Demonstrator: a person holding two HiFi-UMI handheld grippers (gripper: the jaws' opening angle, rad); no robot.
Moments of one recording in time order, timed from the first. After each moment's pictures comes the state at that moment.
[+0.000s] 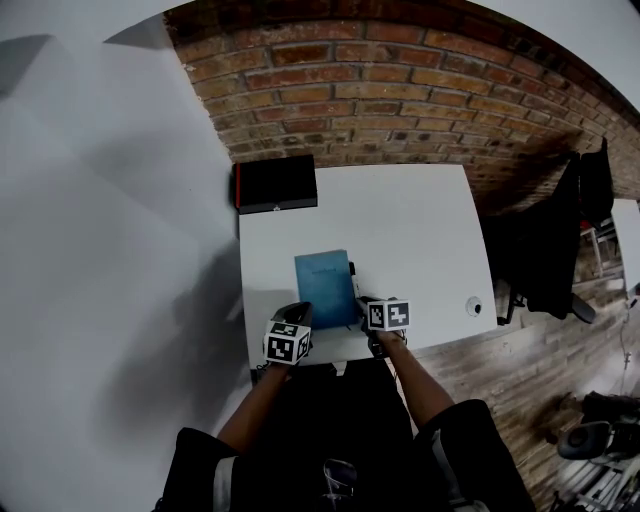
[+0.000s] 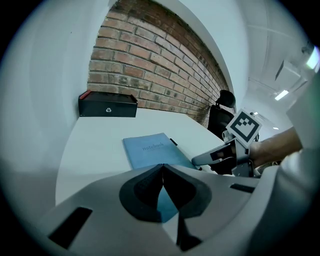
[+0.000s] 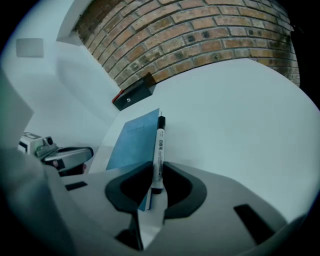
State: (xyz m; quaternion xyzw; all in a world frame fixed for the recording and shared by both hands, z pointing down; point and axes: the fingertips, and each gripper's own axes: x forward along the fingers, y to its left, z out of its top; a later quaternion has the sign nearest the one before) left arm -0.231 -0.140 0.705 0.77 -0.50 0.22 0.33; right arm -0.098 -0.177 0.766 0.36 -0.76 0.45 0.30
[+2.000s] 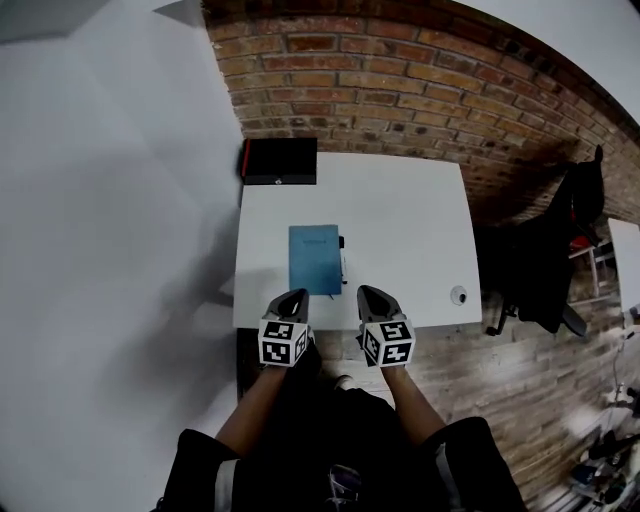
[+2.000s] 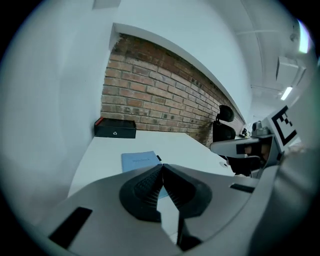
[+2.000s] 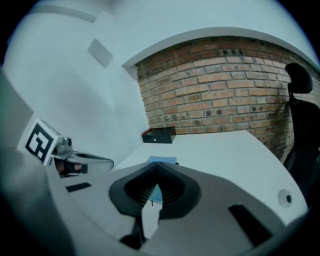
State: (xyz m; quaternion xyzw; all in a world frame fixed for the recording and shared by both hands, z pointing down) left arm -0.184 -0.073 0.618 0.75 -0.59 0.14 0.26; right arm -0.058 -0.112 0.599 0.40 -0.88 0.20 0.17
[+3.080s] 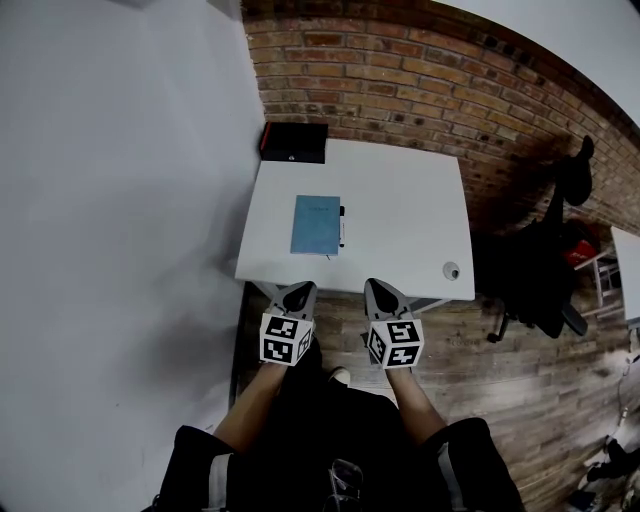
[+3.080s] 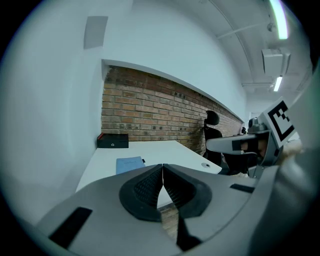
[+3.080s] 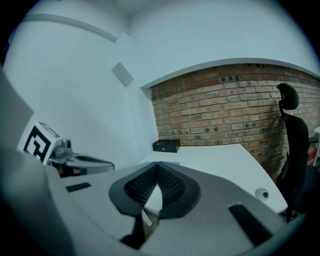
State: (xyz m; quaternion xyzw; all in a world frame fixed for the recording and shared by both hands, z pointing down) left arm -0.101 0.057 0.554 0.76 -0.61 0.13 0.18; right arm 0.015 0.012 0.532 0.38 -0.91 0.14 0.12
